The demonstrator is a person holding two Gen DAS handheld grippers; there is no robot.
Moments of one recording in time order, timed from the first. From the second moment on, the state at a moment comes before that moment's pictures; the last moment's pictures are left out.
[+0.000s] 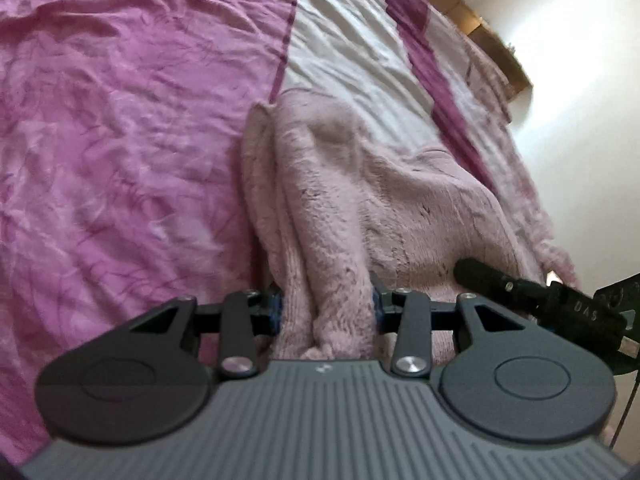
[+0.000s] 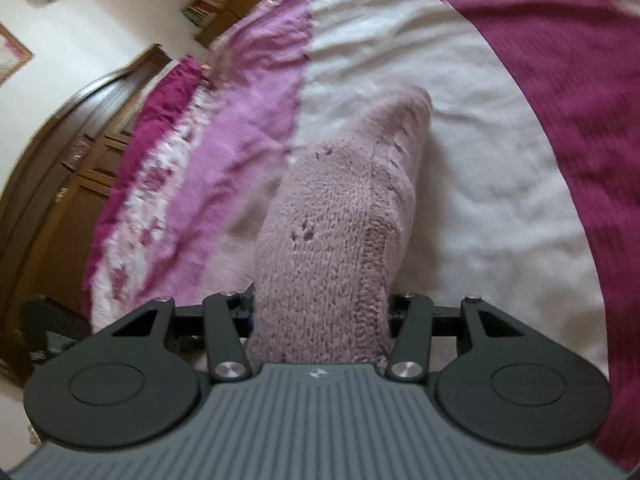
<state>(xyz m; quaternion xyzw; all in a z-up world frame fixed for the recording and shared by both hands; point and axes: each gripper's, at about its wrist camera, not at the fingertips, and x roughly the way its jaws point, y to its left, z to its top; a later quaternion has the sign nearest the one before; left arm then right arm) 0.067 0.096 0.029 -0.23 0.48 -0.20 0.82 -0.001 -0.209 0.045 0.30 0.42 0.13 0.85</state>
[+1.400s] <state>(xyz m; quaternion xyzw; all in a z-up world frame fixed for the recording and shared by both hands) -0.020 0.062 0.052 -0.01 0.46 -0.10 0.88 -0.091 -0.200 0.058 0.18 0.40 0.07 0.89</state>
